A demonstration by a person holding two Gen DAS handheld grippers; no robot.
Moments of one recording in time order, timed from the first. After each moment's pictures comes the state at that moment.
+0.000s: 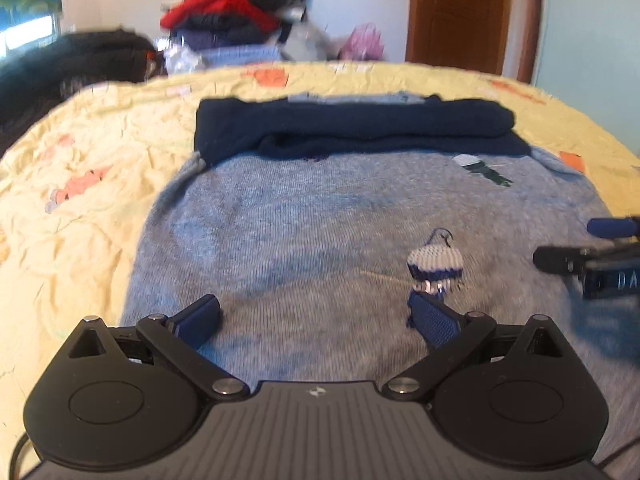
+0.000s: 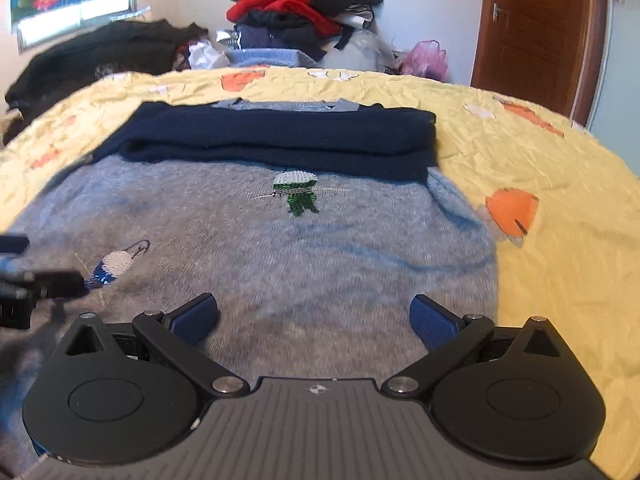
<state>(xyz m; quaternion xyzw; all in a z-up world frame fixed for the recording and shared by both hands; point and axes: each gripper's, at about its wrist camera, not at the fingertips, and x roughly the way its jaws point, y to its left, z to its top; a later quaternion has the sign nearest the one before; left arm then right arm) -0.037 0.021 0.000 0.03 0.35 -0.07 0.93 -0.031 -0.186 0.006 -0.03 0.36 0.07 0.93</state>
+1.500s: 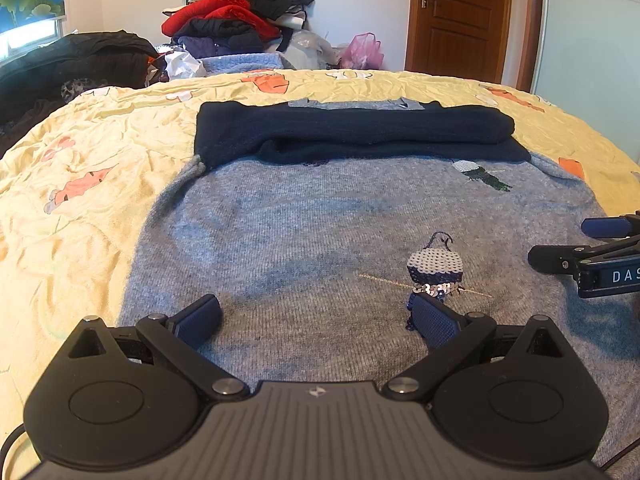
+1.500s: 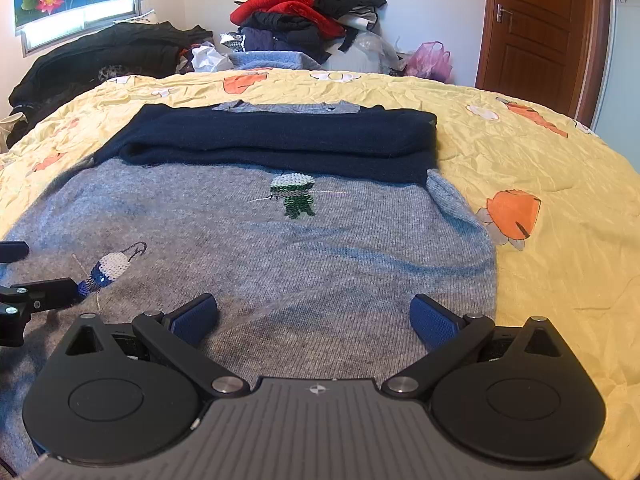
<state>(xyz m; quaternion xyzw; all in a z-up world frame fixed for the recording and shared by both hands) -0.033 0.021 -0.001 0.02 0.35 -0.07 0.93 -0.024 -0.187 0.005 -0.03 0.35 0.07 0.93</state>
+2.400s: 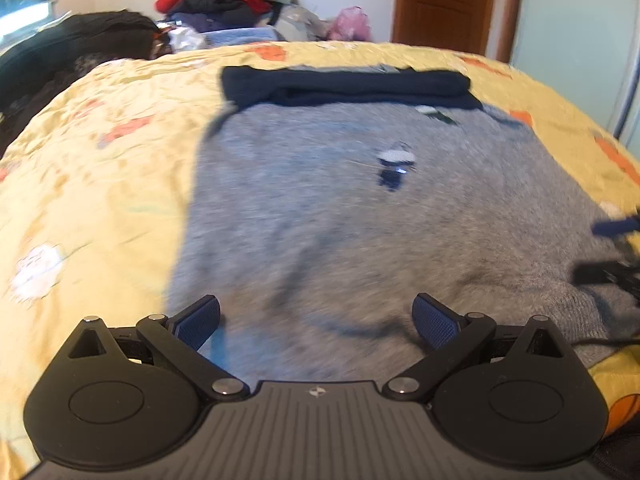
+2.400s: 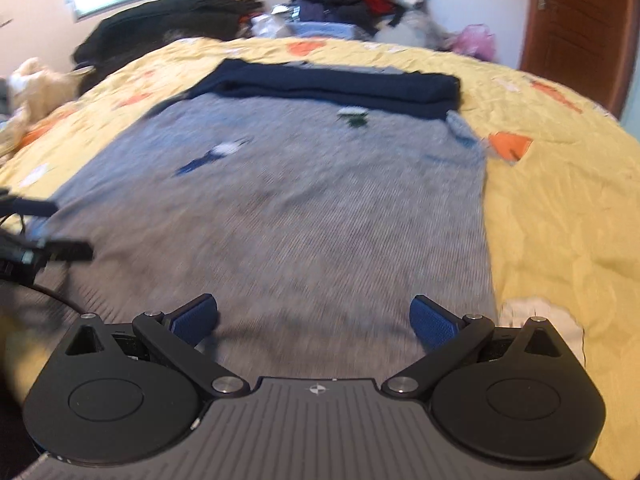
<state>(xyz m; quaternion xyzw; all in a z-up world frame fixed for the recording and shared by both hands) -0.149 0.063 0.023 0.02 0.39 -0.08 0.92 -0.155 -0.204 0.029 -0.03 0.41 0.17 0.90</state>
